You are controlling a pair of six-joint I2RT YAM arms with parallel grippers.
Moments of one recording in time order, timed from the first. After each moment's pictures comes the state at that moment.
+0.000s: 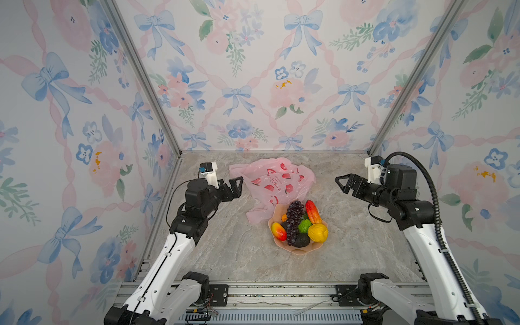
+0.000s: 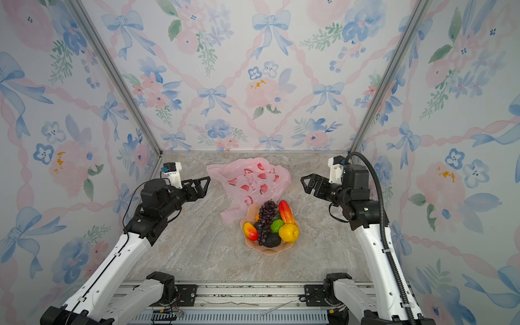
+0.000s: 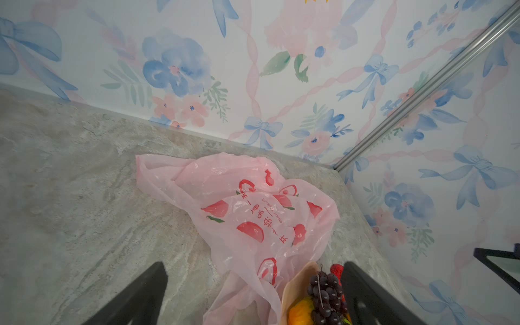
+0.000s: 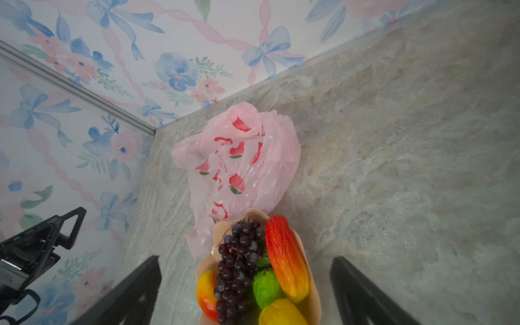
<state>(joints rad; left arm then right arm) -0.23 0.95 0.79 -0.13 0.23 -0.49 0.09 1.03 1.18 -0.77 -0.38 0.44</state>
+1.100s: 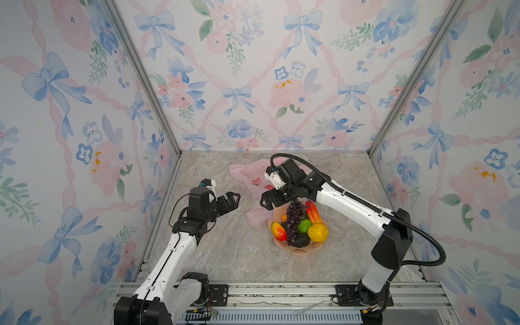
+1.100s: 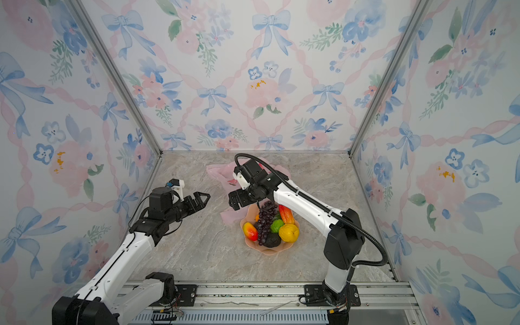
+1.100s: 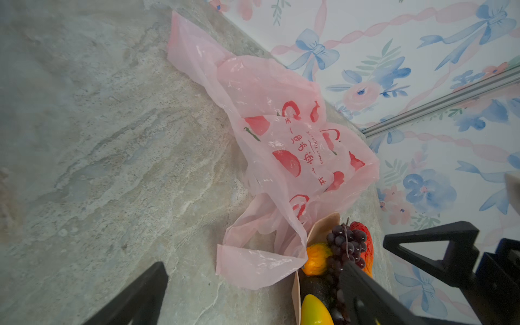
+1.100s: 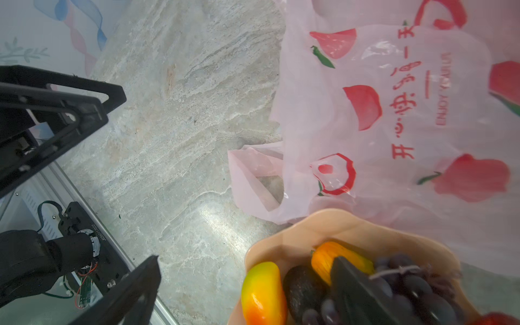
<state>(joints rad) -0.11 0.96 0.64 -0.26 0.33 -0.62 0.82 1.83 1.70 -0.88 -0.16 0.24</state>
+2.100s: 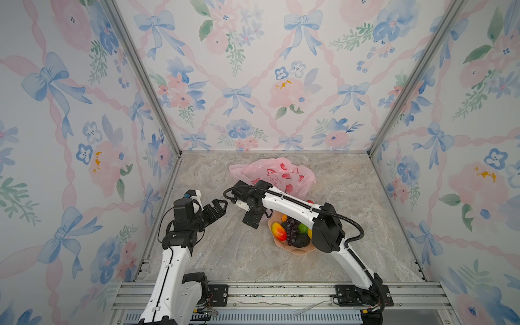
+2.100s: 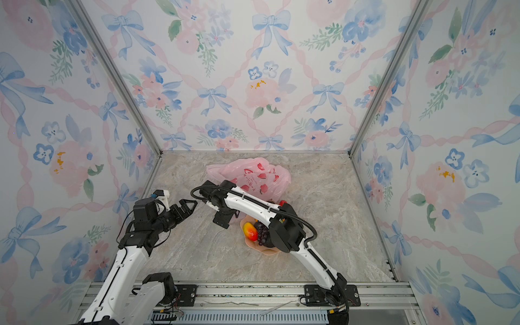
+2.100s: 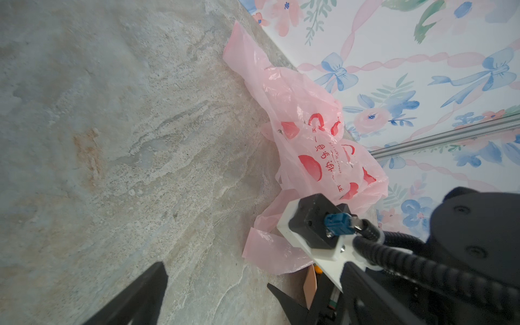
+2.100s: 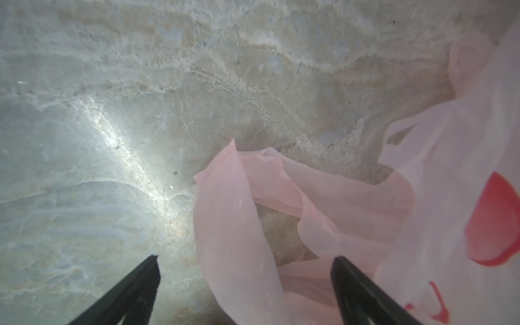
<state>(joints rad) 0.11 0.83 0.55 -0.34 0.47 -0.61 1.00 2.43 2.28 -1.27 0.20 -0.19</state>
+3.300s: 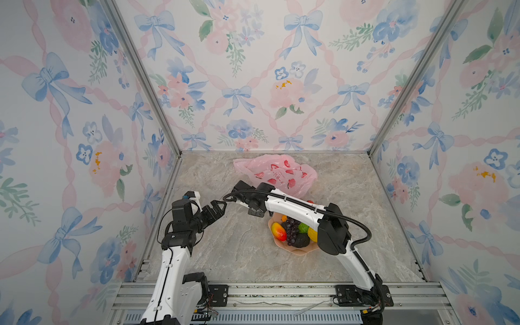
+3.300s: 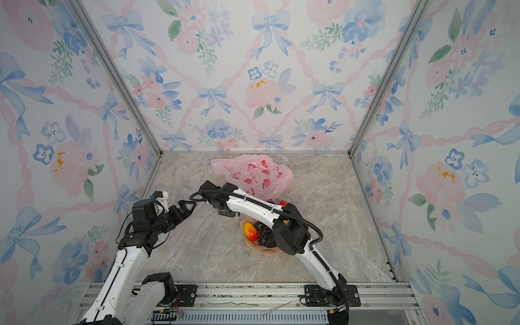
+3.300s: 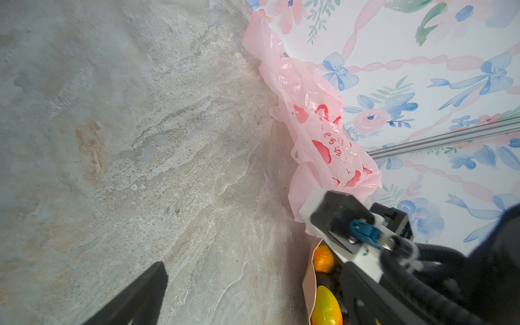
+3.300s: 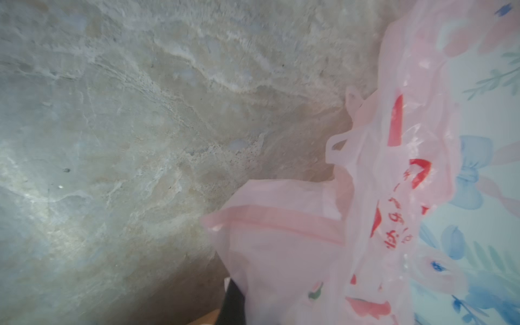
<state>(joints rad) 0.14 0.83 0.54 -0.34 0.50 -0.61 1.02 2.26 2.08 -1.03 0.50 -0.46</state>
